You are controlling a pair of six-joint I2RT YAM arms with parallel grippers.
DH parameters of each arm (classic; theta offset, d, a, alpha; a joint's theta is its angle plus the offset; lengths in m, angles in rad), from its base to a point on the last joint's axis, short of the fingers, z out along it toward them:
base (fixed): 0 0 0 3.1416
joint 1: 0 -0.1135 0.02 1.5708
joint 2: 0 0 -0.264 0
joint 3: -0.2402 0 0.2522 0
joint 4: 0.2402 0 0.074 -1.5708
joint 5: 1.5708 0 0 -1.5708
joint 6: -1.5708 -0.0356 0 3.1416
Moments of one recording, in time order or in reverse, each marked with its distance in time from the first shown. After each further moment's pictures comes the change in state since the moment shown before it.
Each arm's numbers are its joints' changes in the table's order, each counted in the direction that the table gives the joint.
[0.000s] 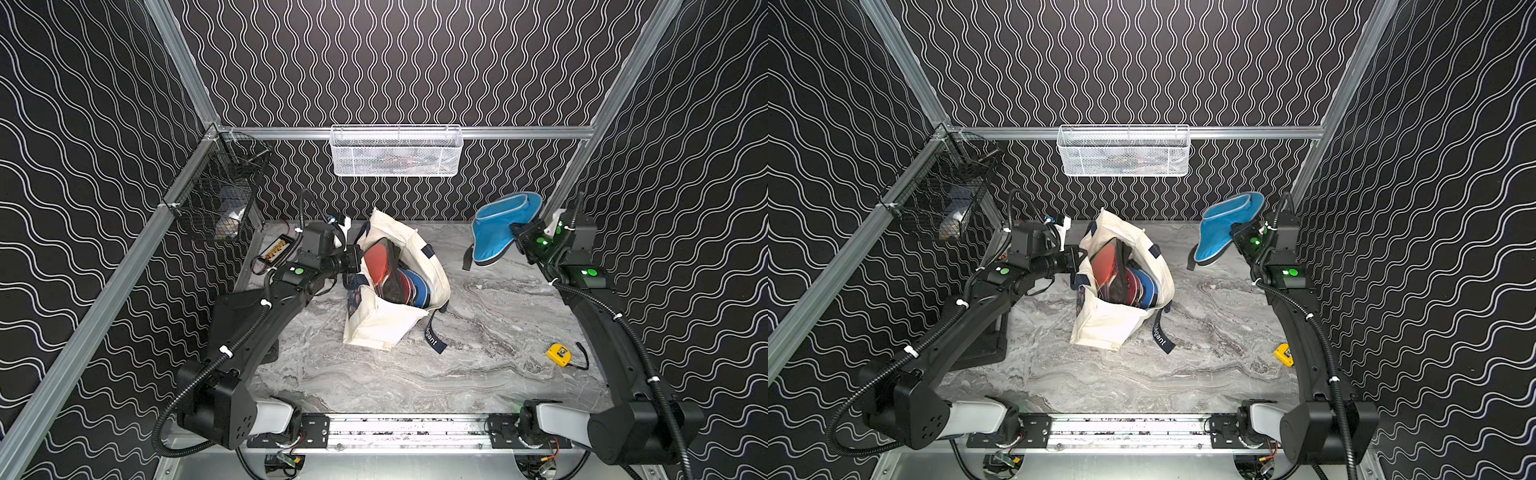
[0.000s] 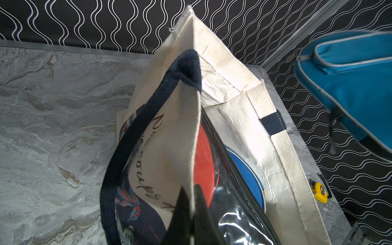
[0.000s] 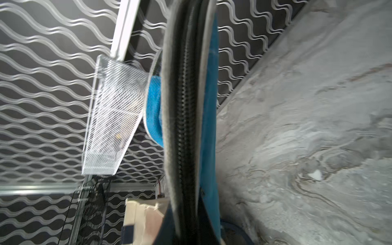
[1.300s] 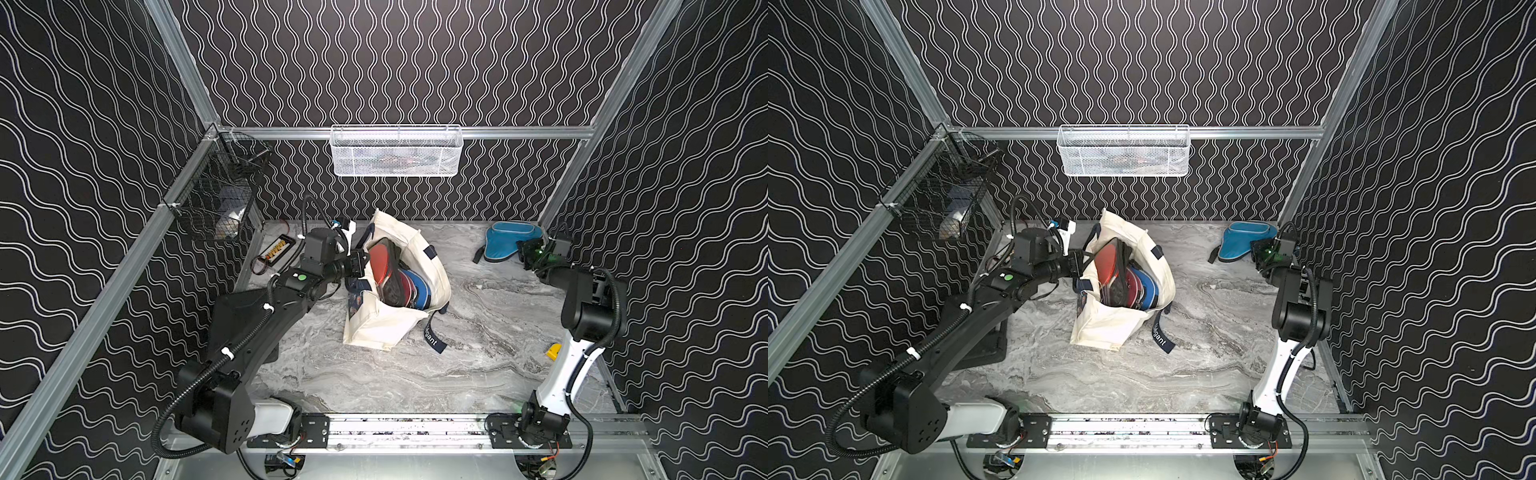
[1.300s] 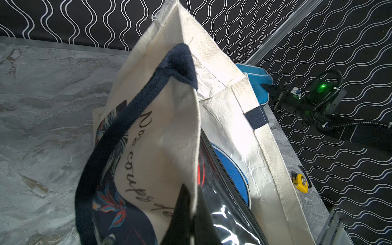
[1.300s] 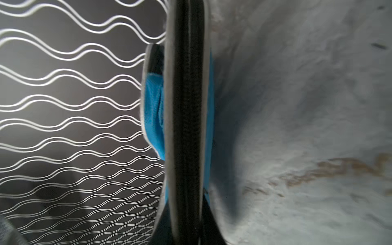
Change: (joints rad) left arm 0.024 -0.020 0.071 -0.092 0.064 0.034; right arm 0.259 0.827 -0.095 -0.587 -0.142 -0.144
